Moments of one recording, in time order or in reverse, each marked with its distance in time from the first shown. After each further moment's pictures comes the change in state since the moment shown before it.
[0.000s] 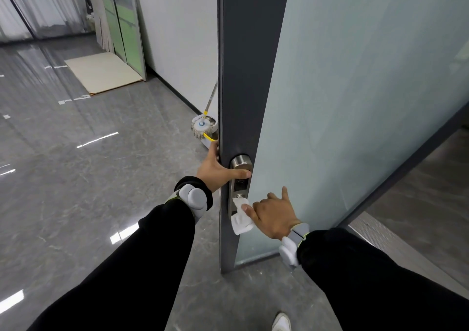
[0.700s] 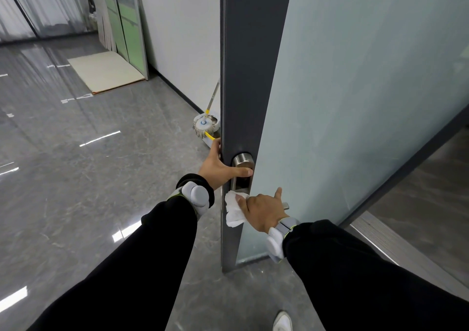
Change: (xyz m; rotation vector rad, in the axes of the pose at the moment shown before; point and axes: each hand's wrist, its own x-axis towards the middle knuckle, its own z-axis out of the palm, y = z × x) left_hand 0.003 -0.003 0.000 -0.003 -0.005 -0.005; right_hand 0.021 -0.030 -0.007 0.109 -0.099 0.154
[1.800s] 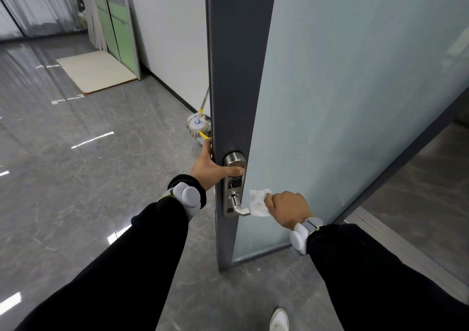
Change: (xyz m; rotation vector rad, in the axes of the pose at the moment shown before) left_hand -0.002 -0.002 0.001 -0.011 0.021 0.006; right_hand -0.010 0.083 0.015 -0.053 0.066 -0.035
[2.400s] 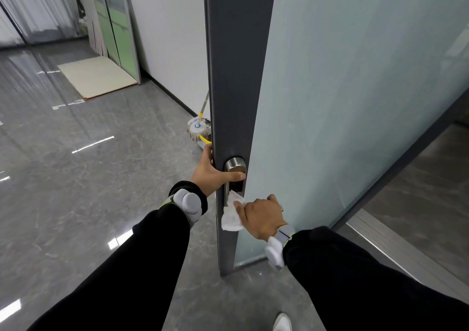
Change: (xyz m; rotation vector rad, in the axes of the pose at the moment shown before) left_hand 0.004 -0.004 0.003 -0.025 0.003 0.019; right_hand -0.001 -0.071 -0.013 0.001 0.124 -0.070
